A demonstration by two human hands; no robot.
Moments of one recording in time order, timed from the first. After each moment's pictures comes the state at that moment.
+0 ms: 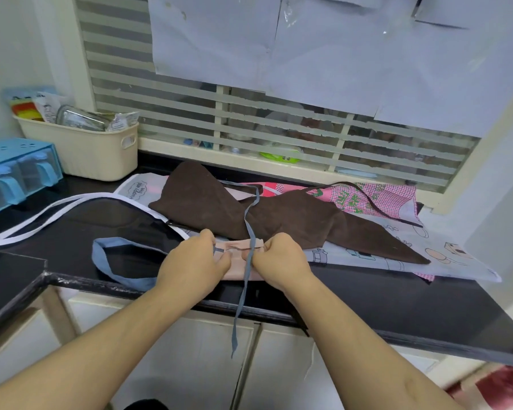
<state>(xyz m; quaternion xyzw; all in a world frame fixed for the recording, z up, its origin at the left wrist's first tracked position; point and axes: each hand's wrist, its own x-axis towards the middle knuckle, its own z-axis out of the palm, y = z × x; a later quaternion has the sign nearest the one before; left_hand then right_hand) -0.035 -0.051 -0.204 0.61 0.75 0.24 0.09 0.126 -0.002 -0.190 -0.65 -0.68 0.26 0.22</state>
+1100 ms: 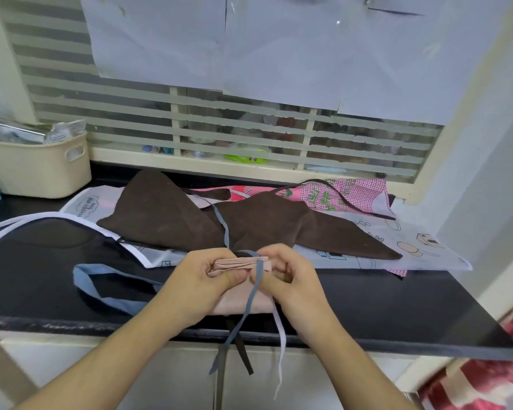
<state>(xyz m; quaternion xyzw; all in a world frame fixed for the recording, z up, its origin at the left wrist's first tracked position) 0.020 -0.032 -0.207 0.65 0.50 0.44 0.37 0.216 -0.029 -0.201 -0.41 -0.64 0.45 0.47</state>
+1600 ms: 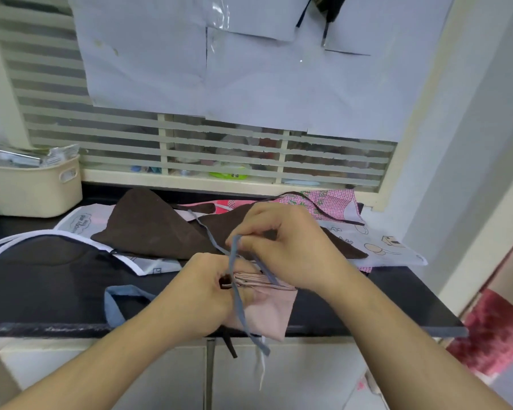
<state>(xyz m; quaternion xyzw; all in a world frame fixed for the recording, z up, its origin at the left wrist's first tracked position) 0.049 -0.095 -0.142 0.73 0.46 0.36 0.36 0.226 -0.061 -0.083 -0.36 -0.85 0.16 0.35</state>
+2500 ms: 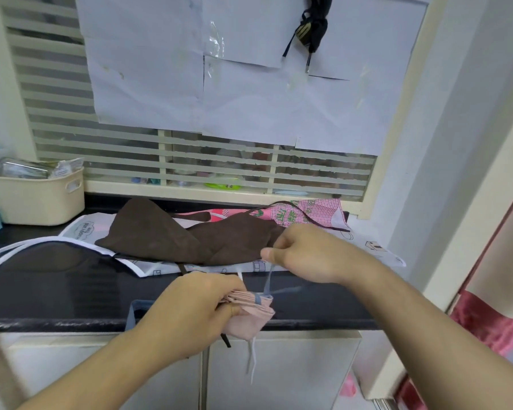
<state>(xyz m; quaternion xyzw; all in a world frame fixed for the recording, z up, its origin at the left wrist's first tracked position) 0.045 -0.132 -0.148 0.83 0.49 0.27 0.09 0.261 -0.099 -0.054 -0.56 -0.80 0.18 0.13</state>
